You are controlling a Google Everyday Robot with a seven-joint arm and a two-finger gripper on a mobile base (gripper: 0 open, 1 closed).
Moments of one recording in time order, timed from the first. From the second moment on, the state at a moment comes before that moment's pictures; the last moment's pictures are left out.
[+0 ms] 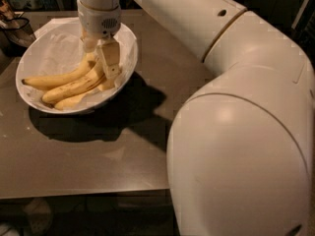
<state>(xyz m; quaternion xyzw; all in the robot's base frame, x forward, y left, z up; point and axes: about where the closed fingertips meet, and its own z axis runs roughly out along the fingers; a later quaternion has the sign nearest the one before) 0.613 0.129 0.914 -0.89 0.45 0.02 0.11</state>
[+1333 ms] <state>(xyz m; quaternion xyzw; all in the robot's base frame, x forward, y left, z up) 0.604 0.145 0.897 -0.89 0.45 0.07 0.11</state>
